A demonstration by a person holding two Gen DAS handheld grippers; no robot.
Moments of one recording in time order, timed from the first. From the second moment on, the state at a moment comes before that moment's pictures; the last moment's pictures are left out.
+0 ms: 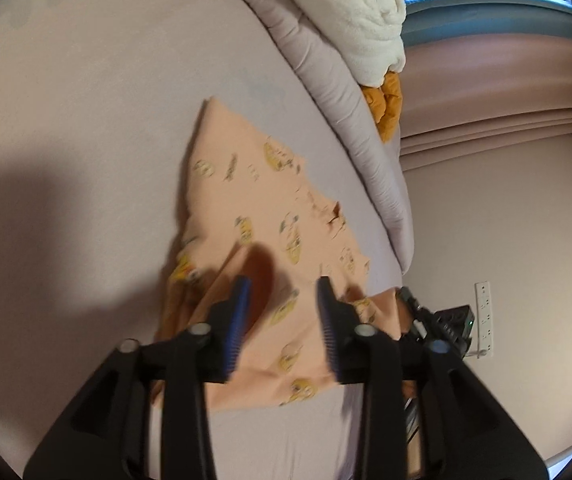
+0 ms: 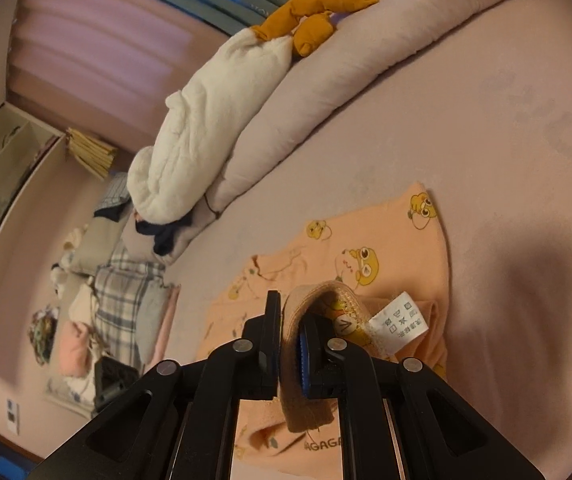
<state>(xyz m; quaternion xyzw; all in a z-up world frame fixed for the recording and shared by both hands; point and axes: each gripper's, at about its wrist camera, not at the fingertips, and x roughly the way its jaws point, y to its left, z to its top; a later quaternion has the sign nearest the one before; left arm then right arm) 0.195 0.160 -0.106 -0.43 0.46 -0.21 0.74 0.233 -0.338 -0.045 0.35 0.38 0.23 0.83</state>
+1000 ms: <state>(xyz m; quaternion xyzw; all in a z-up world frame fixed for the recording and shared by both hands) 0.275 0.158 -0.102 -0.56 0.37 -0.18 0.72 0.289 -0.345 -0.048 0.43 0.37 0.19 0.80</state>
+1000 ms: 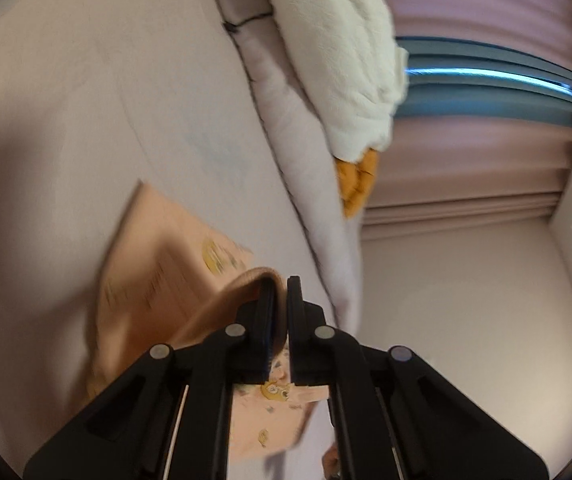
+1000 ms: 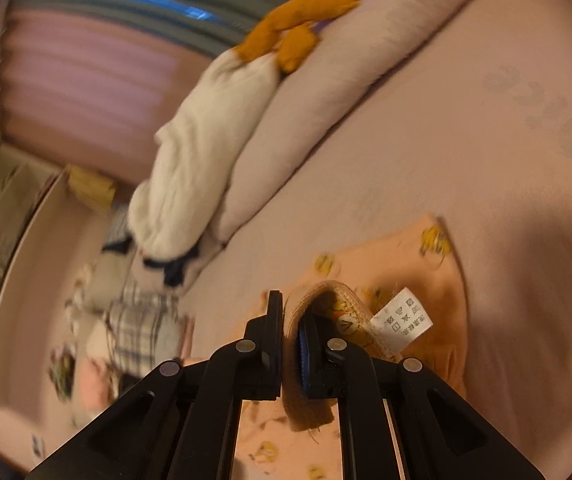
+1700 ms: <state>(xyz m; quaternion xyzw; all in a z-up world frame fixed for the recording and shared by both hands) 0.259 0.110 -0.099 -0.31 0.49 -0.24 0.78 0.251 -0.278 -0.041 0.15 0.45 0.27 0.84</state>
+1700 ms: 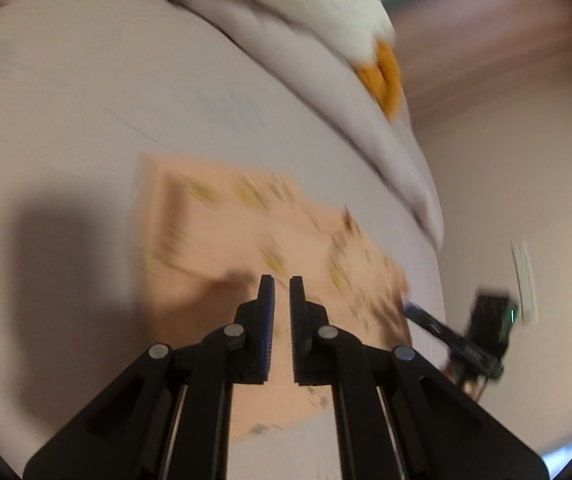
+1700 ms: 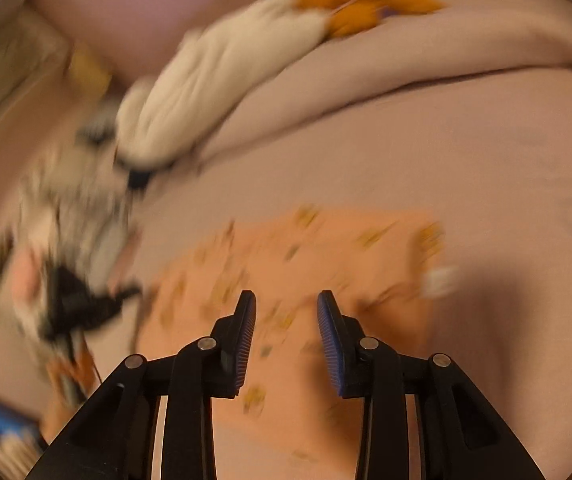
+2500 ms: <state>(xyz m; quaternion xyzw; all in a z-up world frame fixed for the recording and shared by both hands) 0.335 0.084 -0.111 -0.29 0.46 -0.13 0.83 0.278 -0.265 -0.015 0.08 0.36 0.15 0.92</state>
